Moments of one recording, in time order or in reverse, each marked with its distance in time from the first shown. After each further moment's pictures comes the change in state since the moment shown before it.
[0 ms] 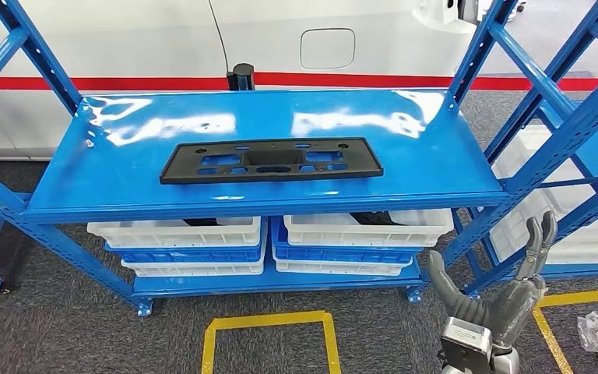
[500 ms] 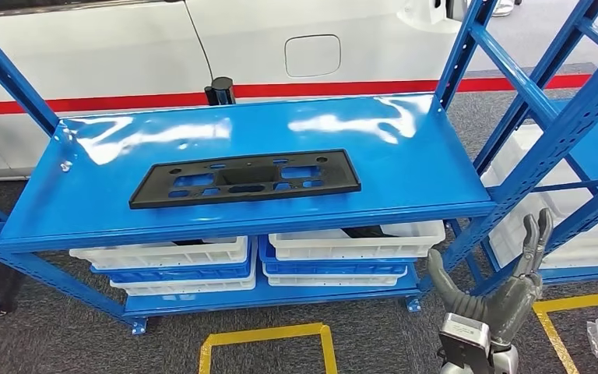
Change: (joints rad) left arm -0.001 0.000 0.000 0.000 -0.009 -0.006 -0.002; right arm -0.001 0.009 -0.010 0.005 0.015 0.011 0.009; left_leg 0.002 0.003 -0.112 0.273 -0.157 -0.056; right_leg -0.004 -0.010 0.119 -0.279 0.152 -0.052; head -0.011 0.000
